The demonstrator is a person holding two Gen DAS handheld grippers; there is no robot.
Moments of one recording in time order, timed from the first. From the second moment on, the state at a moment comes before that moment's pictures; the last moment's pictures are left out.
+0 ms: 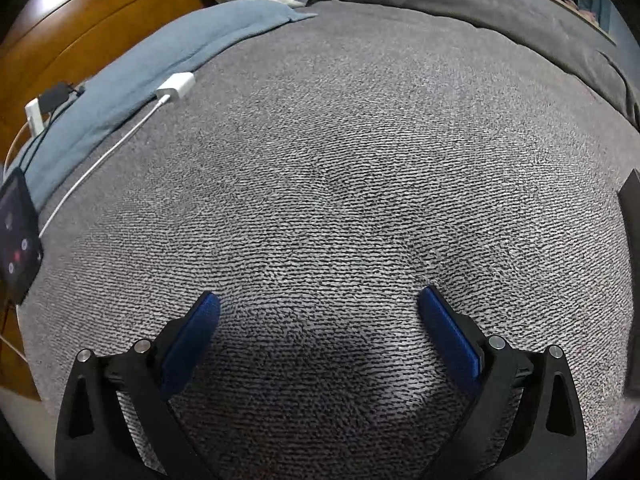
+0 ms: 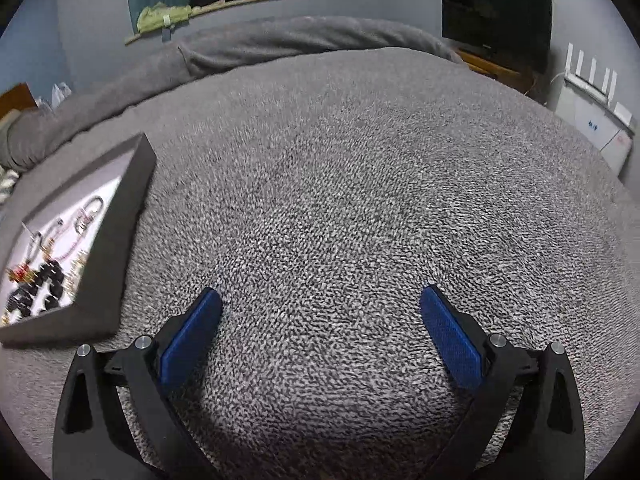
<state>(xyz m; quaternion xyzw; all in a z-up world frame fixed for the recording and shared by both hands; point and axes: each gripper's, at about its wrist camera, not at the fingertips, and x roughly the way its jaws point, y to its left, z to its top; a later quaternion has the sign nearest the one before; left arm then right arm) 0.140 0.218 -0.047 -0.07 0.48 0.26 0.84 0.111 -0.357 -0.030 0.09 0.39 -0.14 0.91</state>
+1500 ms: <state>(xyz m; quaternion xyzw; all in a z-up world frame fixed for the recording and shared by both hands) 0.138 0.214 -0.046 -0.07 0.47 0.26 0.84 0.078 -0.417 -0.016 0.27 0.26 -0.10 0.92</state>
